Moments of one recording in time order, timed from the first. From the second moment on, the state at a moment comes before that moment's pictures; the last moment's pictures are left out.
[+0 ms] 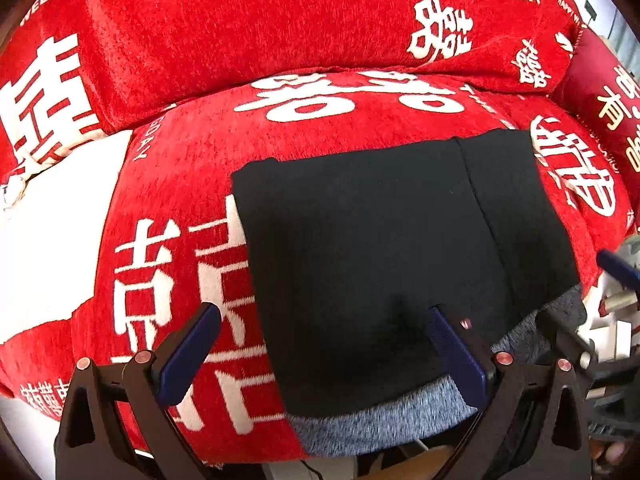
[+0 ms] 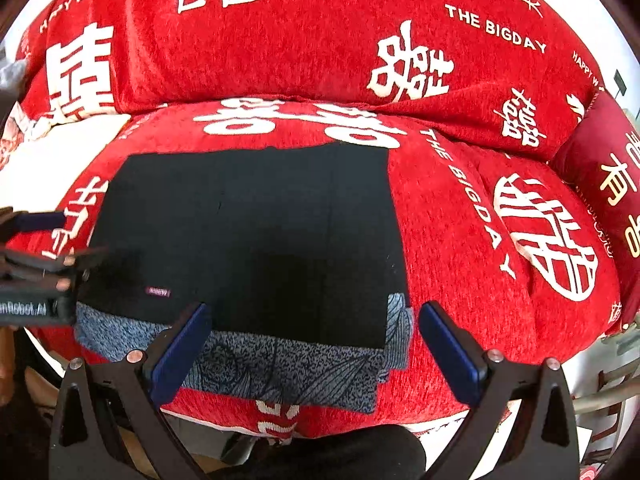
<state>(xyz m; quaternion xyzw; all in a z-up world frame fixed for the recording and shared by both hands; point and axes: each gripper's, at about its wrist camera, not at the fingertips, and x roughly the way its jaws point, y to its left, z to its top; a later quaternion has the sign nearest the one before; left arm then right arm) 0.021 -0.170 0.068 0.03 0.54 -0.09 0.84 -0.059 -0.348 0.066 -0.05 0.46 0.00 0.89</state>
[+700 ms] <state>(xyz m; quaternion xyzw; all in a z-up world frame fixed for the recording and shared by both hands) 0.086 -0.177 0.044 0.02 0.57 -0.05 0.82 0.057 -0.362 0.067 -0.04 0.47 -0.01 0.88</state>
